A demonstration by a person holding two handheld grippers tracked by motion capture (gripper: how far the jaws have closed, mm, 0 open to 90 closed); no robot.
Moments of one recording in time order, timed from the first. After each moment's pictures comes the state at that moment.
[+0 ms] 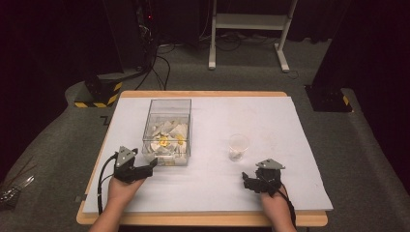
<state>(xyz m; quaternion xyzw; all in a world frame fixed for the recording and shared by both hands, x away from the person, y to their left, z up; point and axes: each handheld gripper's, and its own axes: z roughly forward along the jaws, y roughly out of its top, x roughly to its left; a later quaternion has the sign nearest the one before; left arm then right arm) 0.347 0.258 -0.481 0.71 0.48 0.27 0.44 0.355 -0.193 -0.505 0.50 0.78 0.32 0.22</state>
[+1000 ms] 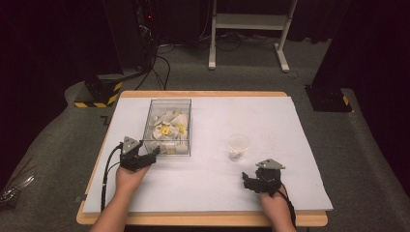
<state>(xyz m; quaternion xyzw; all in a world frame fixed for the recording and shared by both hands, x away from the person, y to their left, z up) 0.387 0.255 -0.489 0.69 0.51 0.27 0.44 0.355 -0.193 -0.505 0.50 0.78 0.32 0.22</state>
